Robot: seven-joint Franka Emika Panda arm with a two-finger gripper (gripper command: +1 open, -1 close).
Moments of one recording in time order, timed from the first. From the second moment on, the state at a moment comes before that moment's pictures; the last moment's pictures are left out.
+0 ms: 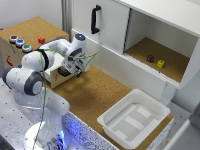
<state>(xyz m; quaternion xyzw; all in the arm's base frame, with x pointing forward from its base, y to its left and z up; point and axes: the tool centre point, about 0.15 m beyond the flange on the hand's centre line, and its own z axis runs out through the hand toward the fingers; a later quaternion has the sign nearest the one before) 0.332 0.115 0.330 -0.99 -0.01 -0.06 0.09</state>
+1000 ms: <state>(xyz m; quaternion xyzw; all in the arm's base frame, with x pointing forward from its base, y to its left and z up) 0.335 0.200 0.332 -0.99 -0.08 -0.10 0.11</state>
